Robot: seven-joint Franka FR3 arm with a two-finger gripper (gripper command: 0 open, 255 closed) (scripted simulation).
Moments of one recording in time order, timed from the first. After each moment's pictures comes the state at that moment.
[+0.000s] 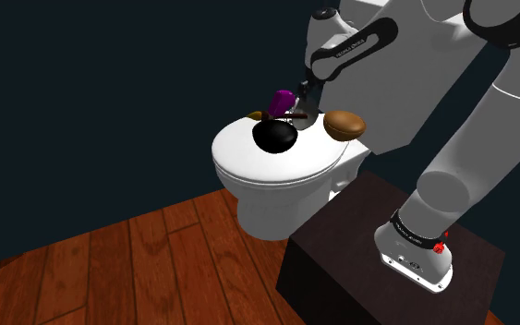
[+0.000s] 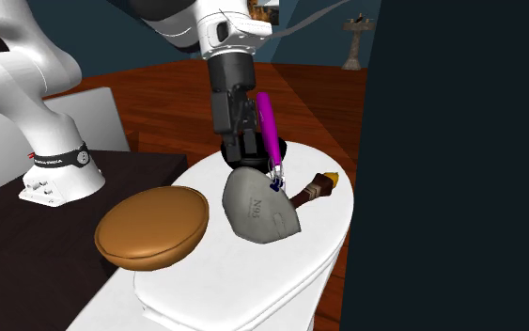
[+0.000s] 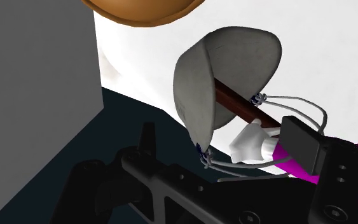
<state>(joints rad) -0.15 0.04 -0.09 -2.19 -0.46 2.44 0.20</state>
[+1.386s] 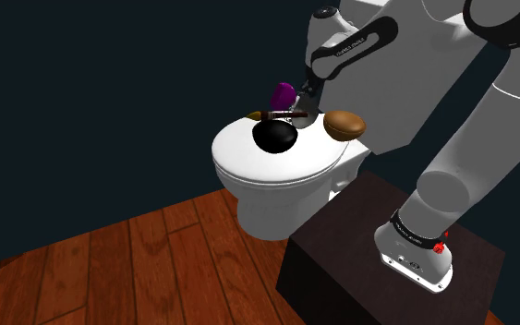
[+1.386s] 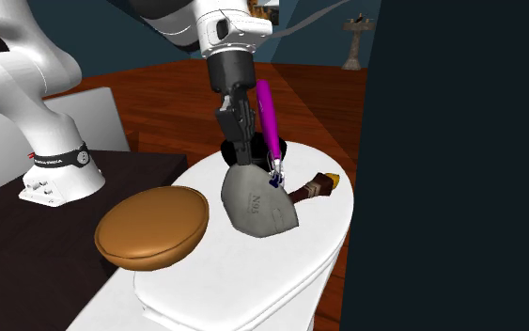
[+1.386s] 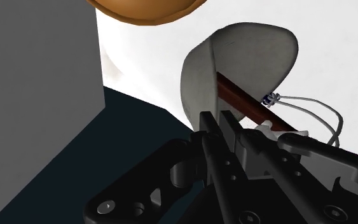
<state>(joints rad) -0.16 0.04 -0.09 -2.18 -0.46 2.43 0.19</state>
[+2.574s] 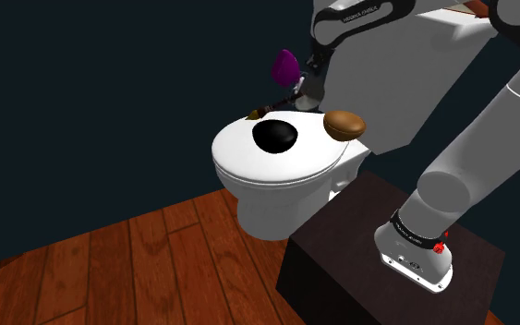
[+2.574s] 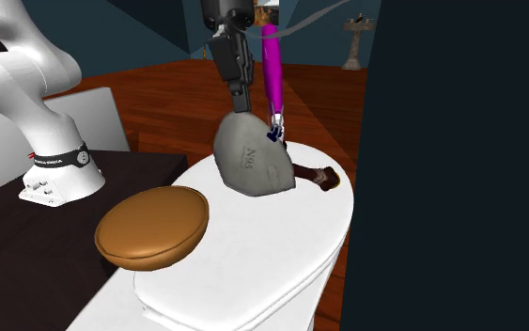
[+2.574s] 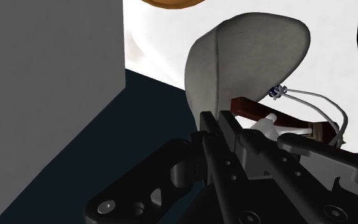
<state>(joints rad) -0.15 -0.05 -0.08 -2.05 -0.39 2.22 0.09</state>
